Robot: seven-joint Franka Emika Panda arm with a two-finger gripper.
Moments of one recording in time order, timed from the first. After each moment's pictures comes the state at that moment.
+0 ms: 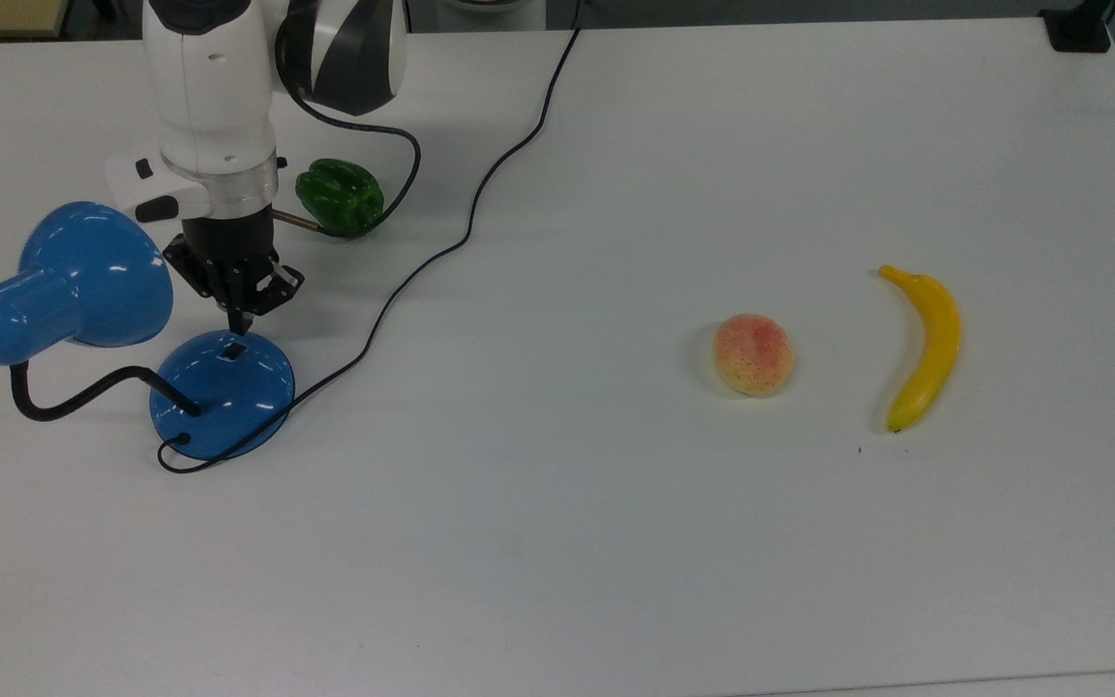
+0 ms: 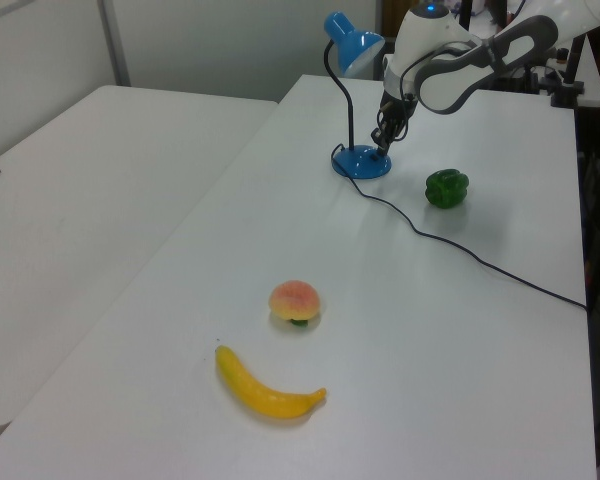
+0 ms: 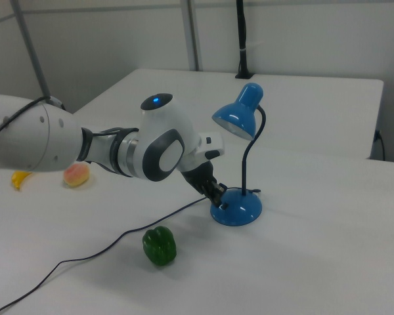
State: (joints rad) arm -0.24 0.43 0.04 -1.79 -0.20 2.53 0.16
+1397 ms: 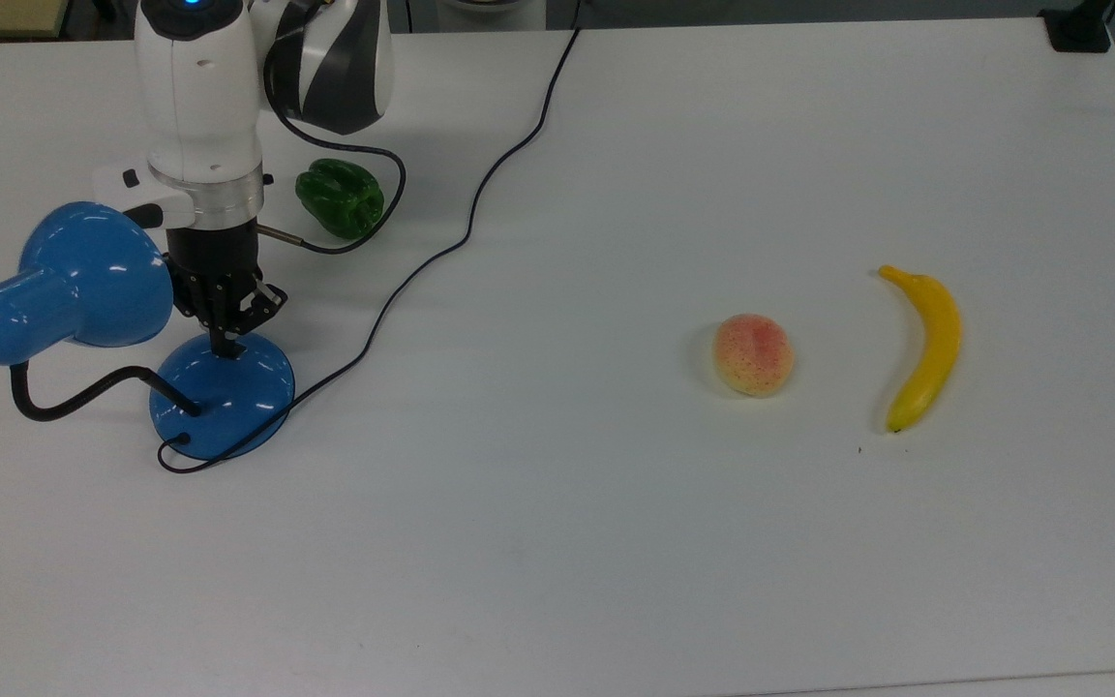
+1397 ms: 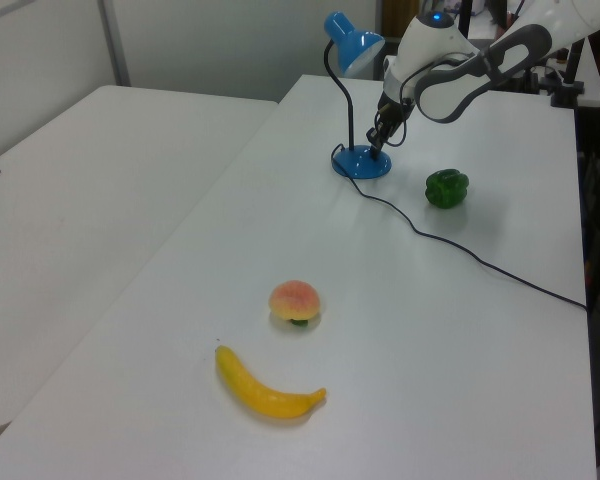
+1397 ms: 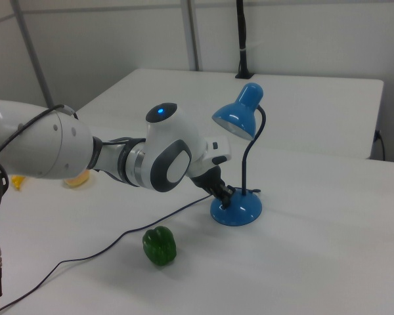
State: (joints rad) arm -0.26 0.47 0.04 -1.79 -0.20 2.66 0.16
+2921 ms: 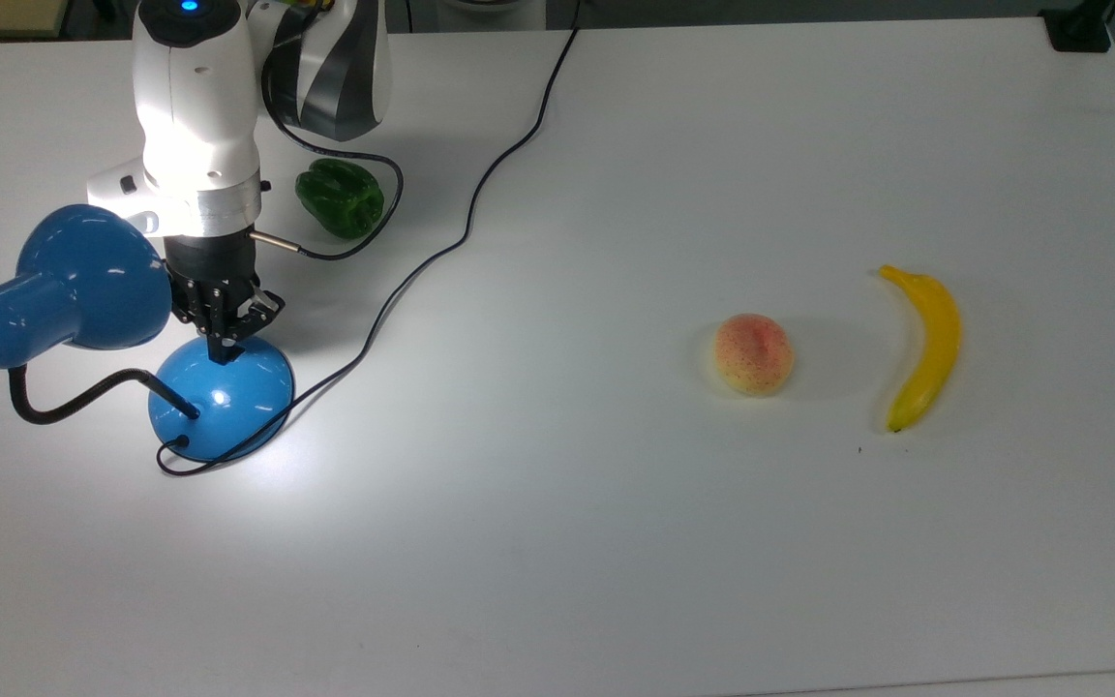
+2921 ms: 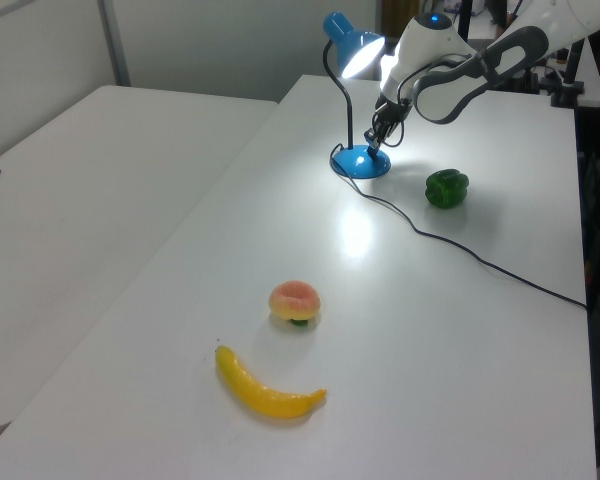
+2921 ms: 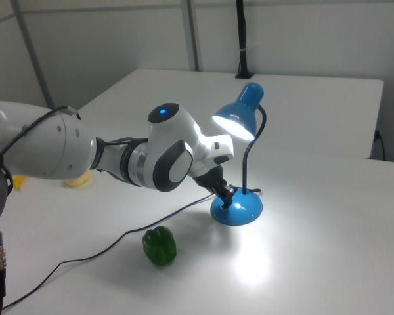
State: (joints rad) arm -0.26 0.49 0.04 -1.76 -0.20 2.66 0.16
